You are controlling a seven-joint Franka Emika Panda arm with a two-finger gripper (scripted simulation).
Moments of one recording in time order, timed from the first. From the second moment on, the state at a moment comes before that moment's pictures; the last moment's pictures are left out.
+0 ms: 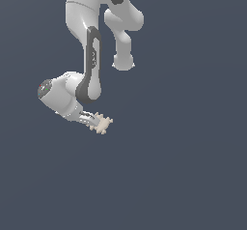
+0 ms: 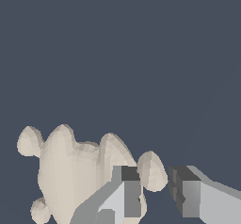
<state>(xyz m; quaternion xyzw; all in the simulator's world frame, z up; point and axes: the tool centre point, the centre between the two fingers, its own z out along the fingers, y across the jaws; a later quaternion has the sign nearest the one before) -0.036 -0.189 0.039 -0.97 0.18 0.07 0.13</state>
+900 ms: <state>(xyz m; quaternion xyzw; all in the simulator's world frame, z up) 0.022 -0.065 0.054 -0.97 0.18 0.07 0.13</state>
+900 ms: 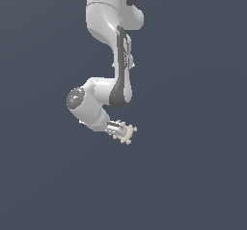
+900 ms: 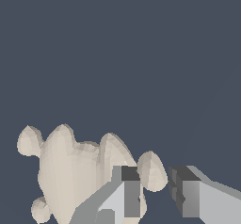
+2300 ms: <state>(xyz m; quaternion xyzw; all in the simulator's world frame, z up) 0.115 0.115 0.075 -0.97 0.18 0.07 0.13</state>
